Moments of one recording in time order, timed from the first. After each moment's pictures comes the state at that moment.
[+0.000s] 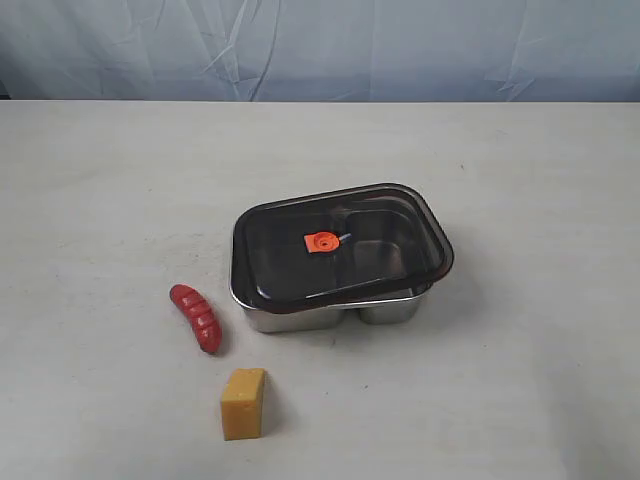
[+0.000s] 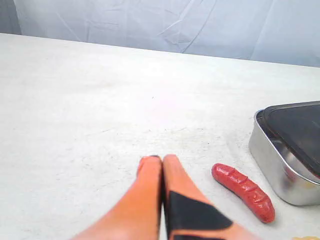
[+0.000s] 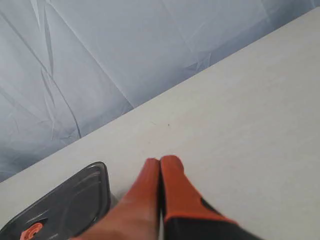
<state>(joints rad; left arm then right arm) 0.01 0.00 -0.11 -0.33 0.50 0.14 0.23 0.01 0.00 -0.18 0.25 0.68</state>
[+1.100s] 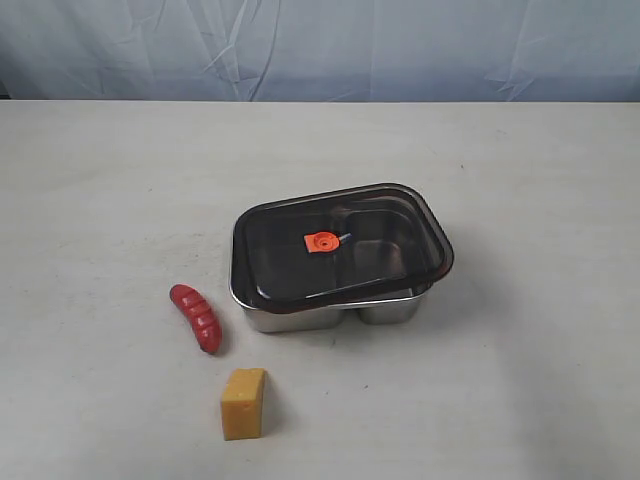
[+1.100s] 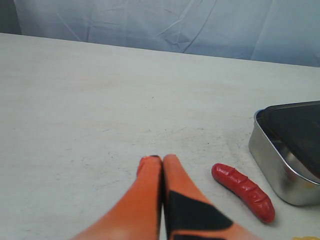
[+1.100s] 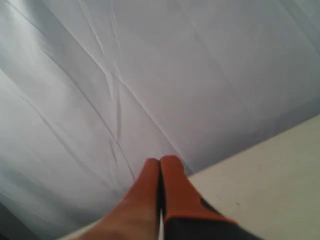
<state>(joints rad) 0.01 0.00 -0.11 -0.33 0.50 0.14 0.23 0.37 -0.33 -0.03 0.03 0.58</state>
